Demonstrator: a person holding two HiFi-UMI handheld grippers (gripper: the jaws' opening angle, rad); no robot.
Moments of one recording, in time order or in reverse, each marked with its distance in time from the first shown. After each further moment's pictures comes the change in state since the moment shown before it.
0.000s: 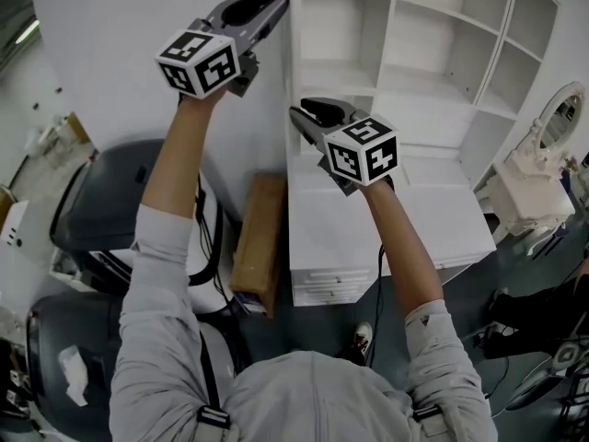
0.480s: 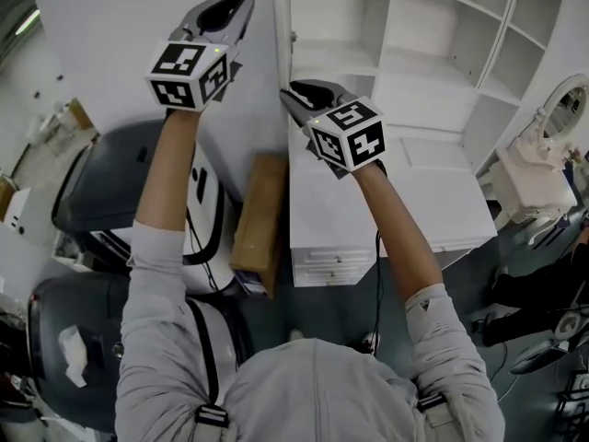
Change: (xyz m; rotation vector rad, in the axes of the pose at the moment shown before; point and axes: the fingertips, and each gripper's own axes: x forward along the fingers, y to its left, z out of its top) left arm -0.055 -0.003 -0.009 0.201 0.188 0.251; right arm 0.001 0.024 0.000 -0.061 0.015 -0.020
